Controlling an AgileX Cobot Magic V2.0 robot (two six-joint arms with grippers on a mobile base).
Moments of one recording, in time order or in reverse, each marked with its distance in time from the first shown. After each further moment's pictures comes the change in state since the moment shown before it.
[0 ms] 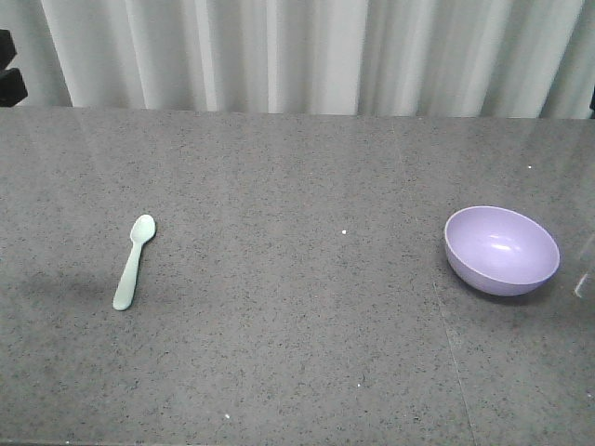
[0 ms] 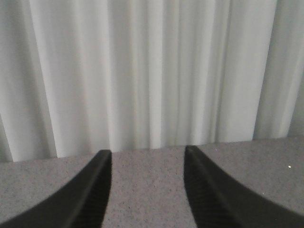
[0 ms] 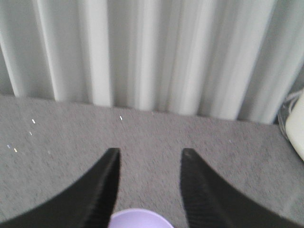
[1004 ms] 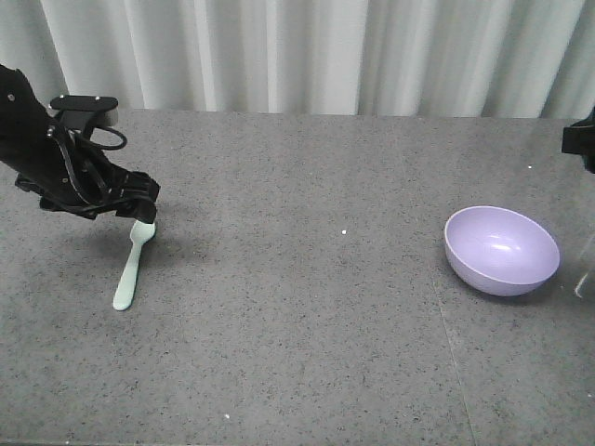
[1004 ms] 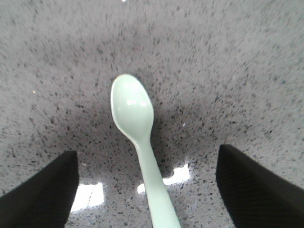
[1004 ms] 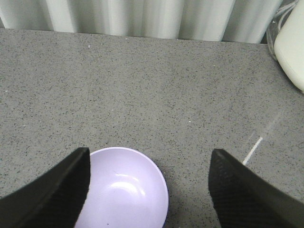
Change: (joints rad) left arm -0.007 0.709 -0.480 -0.044 0.816 0.008; right arm 0.000 0.121 -0.018 -0.212 0.161 0.221
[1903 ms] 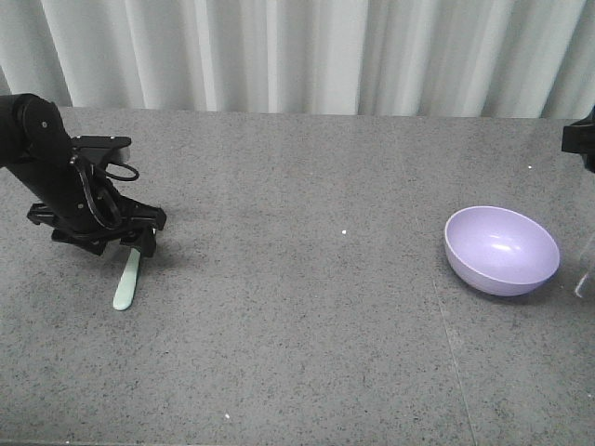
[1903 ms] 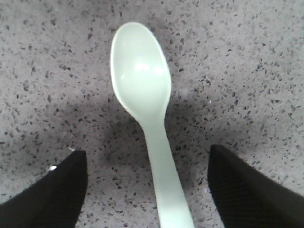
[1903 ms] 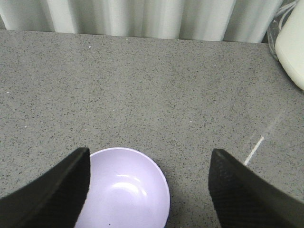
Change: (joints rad) left arm -0.001 0.094 -0.002 0.020 0.056 -0.052; right arm 0.000 0.000 -0.001 0.004 0.000 0.005
